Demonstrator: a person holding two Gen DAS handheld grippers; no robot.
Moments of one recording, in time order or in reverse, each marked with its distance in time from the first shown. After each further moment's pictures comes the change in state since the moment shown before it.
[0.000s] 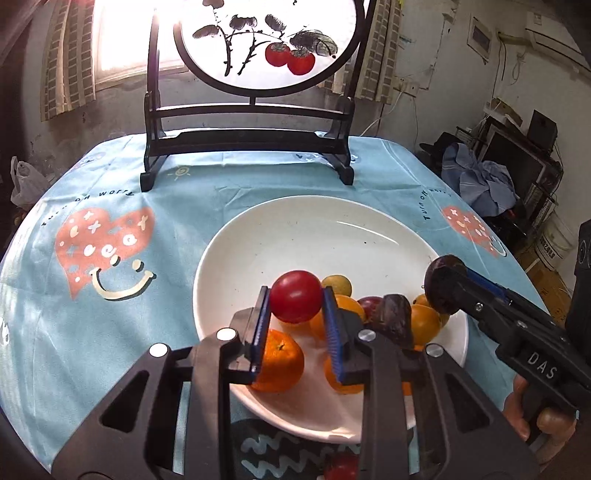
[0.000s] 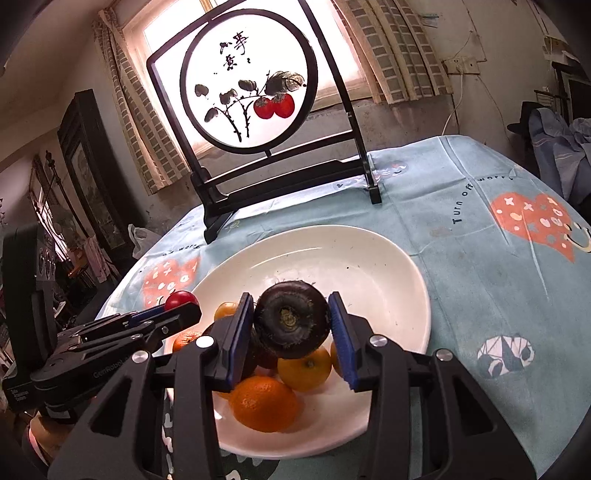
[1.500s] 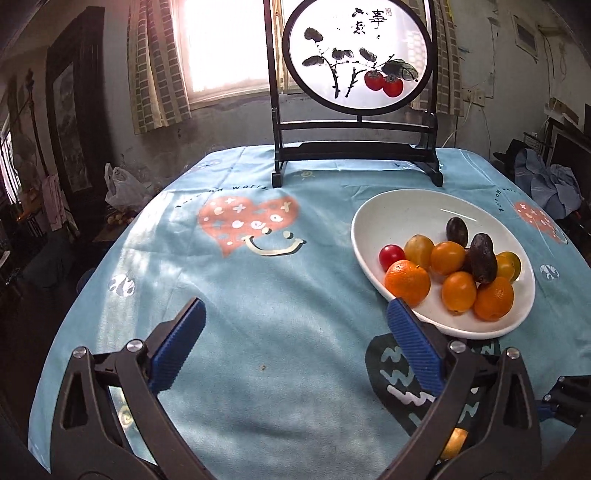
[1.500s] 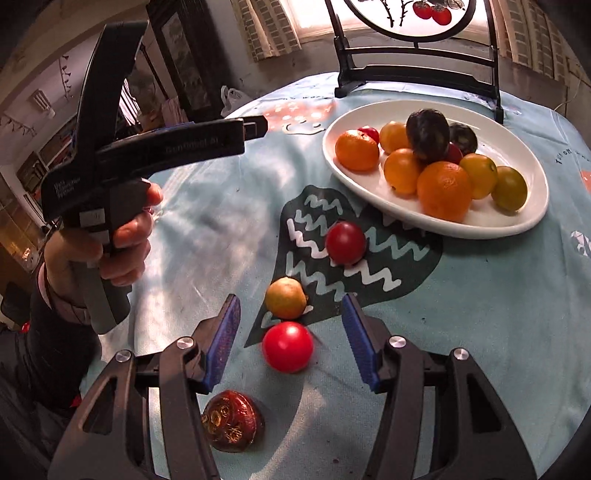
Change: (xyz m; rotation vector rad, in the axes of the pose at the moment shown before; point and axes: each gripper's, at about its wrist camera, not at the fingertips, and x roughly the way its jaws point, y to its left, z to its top) left arm -0.092 0.050 -0.059 -0.026 -0.085 0.352; right arm -0.047 0.097 -0.107 -0.328 0.435 0.250
